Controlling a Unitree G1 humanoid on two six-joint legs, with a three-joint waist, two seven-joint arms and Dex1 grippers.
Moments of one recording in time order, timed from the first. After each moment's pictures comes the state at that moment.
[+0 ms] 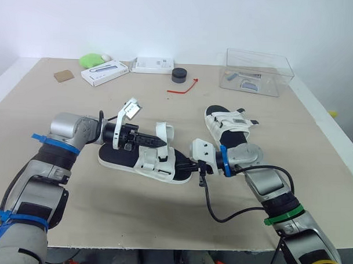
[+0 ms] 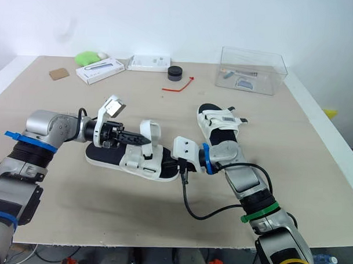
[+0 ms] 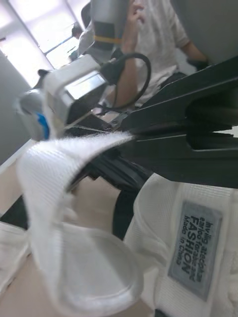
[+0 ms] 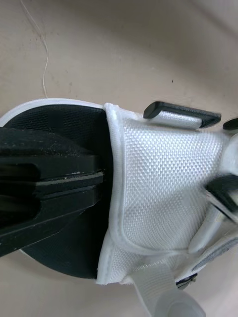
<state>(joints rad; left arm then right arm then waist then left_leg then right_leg) -0.94 0.60 -0.25 0.45 -0.67 1.05 -1.39 -0.60 -0.52 0.35 0.05 0.08 0.23 1.15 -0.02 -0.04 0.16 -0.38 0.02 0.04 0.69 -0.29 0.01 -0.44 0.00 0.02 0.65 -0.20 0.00</state>
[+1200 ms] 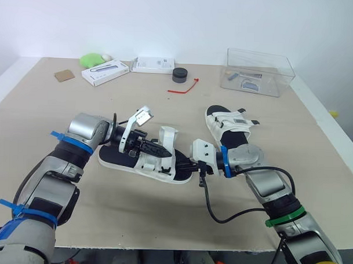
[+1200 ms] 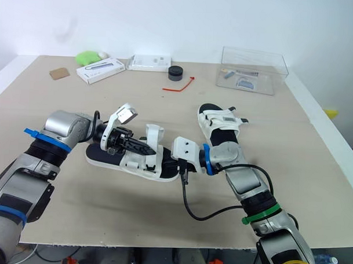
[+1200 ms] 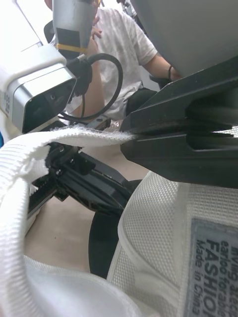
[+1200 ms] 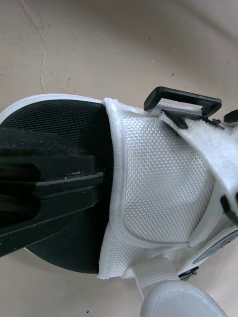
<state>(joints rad) -0.99 0.52 -0.33 0.50 -0.49 1.01 -1.56 -0.59 -0.52 0.35 0.03 0.08 0.24 1.13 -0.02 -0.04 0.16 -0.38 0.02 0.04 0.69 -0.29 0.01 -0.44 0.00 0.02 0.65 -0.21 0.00</state>
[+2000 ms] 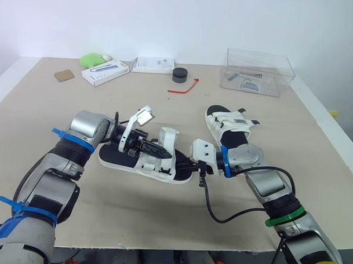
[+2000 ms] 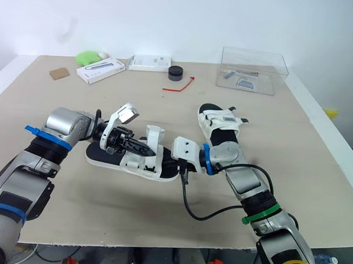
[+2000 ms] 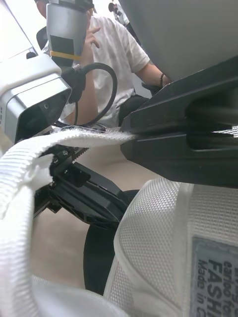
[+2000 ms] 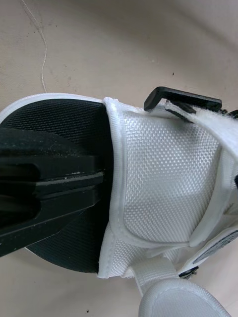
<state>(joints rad) -1.01 0.53 -0.36 0.50 -0.48 1.03 -1.60 -0.59 -0.52 0.35 0.04 0.08 0.23 1.14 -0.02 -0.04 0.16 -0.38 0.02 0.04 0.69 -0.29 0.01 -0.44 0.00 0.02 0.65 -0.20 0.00</state>
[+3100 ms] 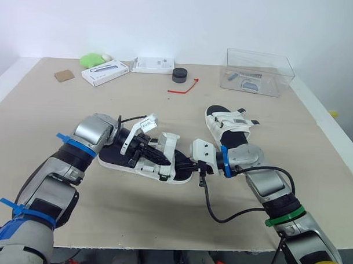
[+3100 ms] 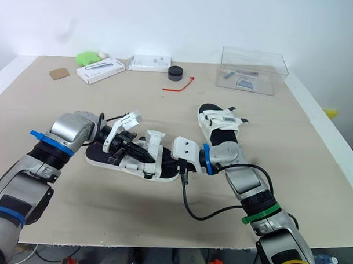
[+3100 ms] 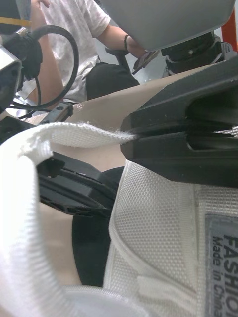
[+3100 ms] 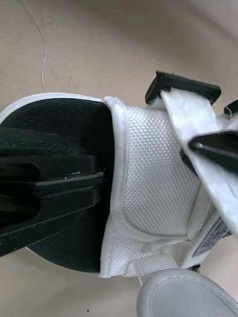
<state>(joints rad) -0.95 0.55 -0.42 0.43 -0.40 0.81 -1.60 -0.59 -0.52 0.35 0.04 0.08 0.23 1.14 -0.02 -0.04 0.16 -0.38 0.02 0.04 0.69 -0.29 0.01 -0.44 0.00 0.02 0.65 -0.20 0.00</state>
